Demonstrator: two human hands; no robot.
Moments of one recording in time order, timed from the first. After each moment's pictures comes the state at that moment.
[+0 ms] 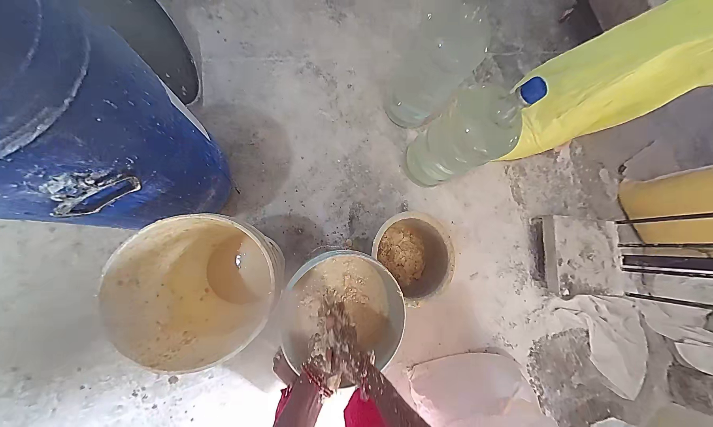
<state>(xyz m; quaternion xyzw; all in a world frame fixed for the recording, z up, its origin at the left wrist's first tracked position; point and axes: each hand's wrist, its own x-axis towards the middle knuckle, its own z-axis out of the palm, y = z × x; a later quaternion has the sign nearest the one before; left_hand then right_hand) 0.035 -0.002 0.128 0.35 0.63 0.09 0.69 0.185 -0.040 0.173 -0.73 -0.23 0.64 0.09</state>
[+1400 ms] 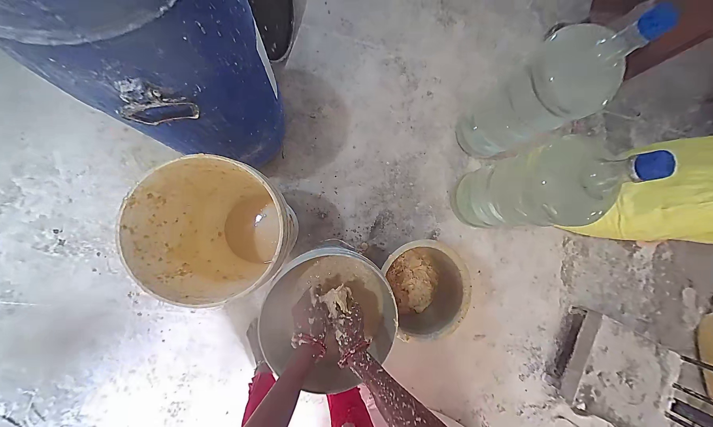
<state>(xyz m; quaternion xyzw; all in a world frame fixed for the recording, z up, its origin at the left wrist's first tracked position) 0.136 0.069 0.123 0.34 0.79 0.10 0.50 0.225 0.059 0.125 -0.72 -0.43 0.55 0.01</state>
